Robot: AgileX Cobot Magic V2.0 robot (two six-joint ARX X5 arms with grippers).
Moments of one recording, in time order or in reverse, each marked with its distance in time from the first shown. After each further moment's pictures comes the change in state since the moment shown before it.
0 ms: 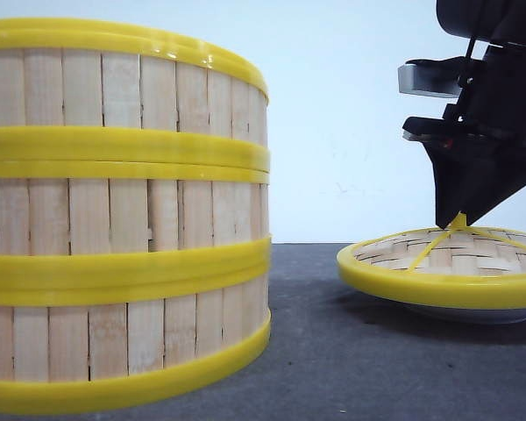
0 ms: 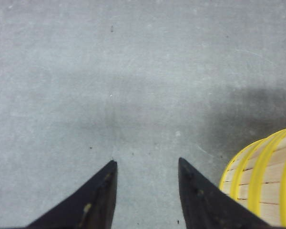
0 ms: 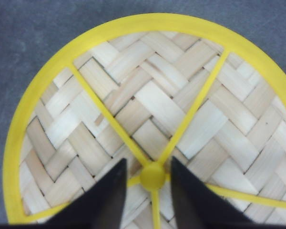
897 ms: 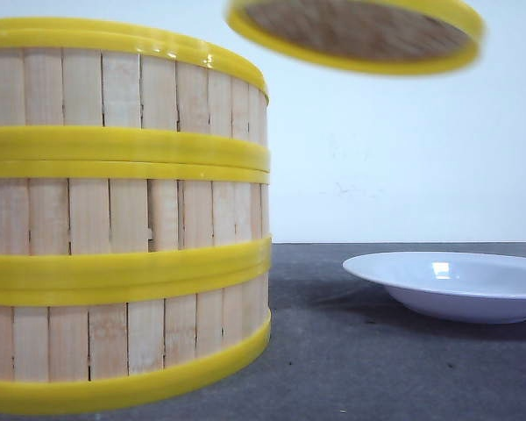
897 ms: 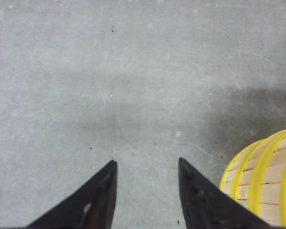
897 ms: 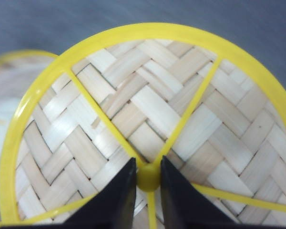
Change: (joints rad) left arm 0.000 0.000 0.000 0.001 0.000 0.000; right arm 0.186 0.024 0.742 -0.459 -0.234 -0.038
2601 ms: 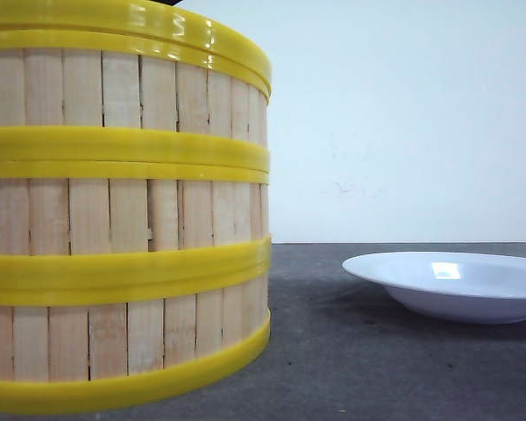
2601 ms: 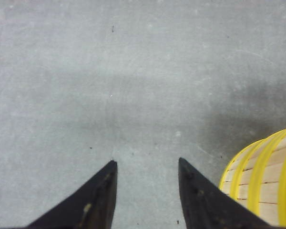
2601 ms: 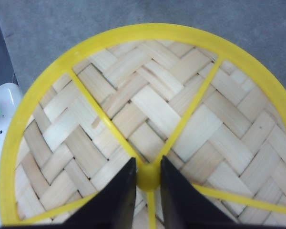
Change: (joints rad) left arm 0.001 0.000 0.000 0.000 0.001 0.000; right arm 0.403 0.467 0.397 -0.156 0.077 -0.089
